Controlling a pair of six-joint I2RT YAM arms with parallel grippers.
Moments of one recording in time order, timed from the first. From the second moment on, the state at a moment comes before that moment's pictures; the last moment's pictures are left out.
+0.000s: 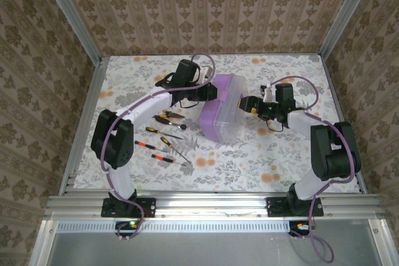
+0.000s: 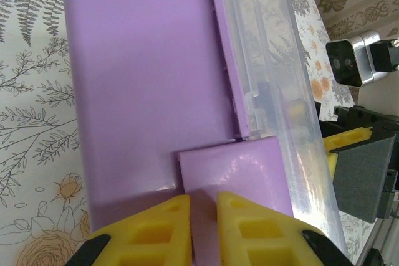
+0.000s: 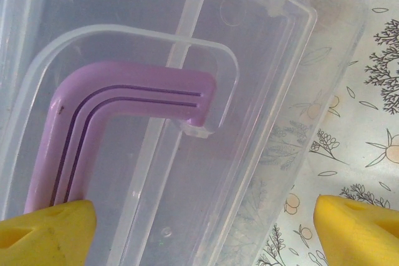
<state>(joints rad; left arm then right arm) -0.63 1.84 1.46 -0.35 0.46 -0.45 0.07 1.61 0.82 0.05 -0.68 0.50</state>
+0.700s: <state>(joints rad) -0.61 1.78 1.32 -0.19 0.48 -0.50 0.07 1.63 0.82 0.08 -0.69 0.50</state>
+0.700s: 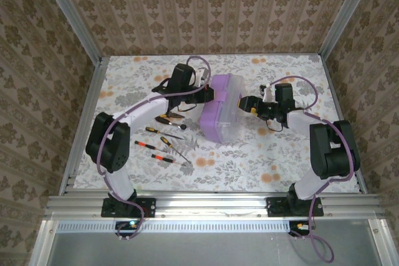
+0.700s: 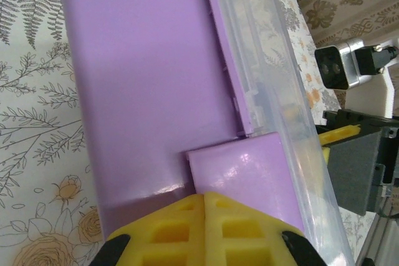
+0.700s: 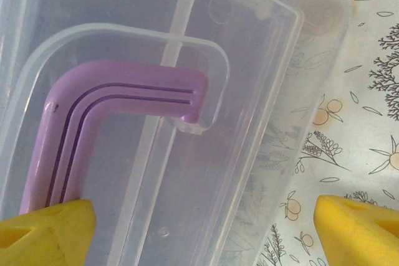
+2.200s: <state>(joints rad) -0.59 1.66 1.16 -0.07 0.44 -0.52 0.09 1.66 0.82 0.07 -0.69 0.50</state>
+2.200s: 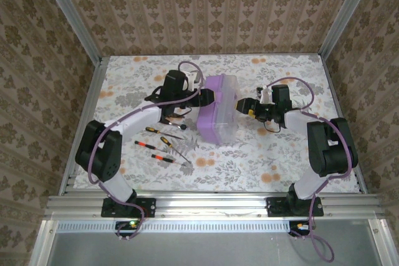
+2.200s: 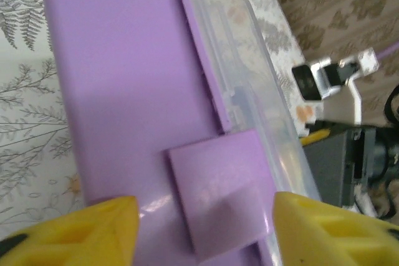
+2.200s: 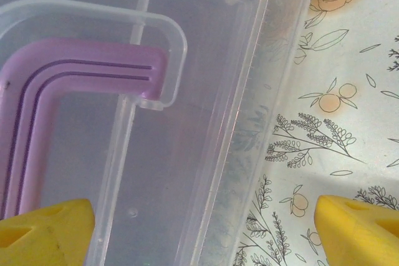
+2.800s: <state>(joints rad) -0.59 1.68 1.38 -0.40 0.48 -0.41 0.09 1.66 0.88 0.04 -0.69 0.50</state>
